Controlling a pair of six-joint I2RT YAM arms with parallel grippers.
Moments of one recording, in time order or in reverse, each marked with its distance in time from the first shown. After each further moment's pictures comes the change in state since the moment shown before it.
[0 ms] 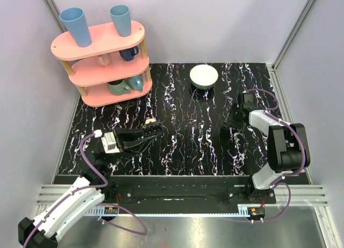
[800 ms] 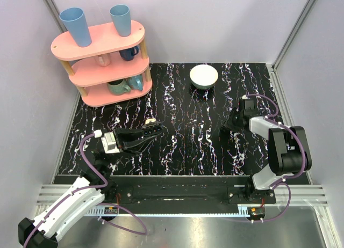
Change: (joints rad) left arm 0.000 -0.005 0.000 -0.006 0.000 0.000; right arm -0.003 -0.014 -0.116 0.155 -0.080 0.024
